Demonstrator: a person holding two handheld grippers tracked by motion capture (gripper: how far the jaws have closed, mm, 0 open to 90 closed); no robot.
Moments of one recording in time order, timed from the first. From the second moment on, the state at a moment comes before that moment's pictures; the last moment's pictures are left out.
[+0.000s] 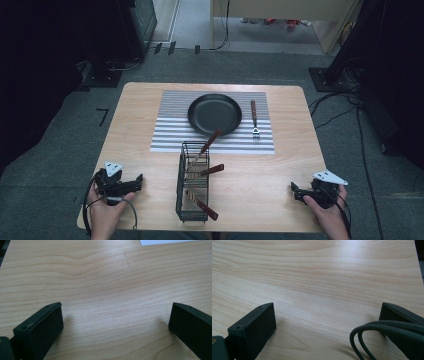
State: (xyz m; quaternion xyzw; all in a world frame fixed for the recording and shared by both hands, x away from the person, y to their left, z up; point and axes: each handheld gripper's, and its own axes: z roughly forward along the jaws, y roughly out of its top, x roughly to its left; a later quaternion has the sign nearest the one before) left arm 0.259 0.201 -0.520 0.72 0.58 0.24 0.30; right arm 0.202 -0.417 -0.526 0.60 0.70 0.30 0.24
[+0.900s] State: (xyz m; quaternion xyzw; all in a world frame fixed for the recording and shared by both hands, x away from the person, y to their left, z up) left arm 0.264 0.142 -0.421 0.70 0.51 0.21 0.44; right arm 0.202 -0.417 -0.526 0.60 0.70 0.30 0.24
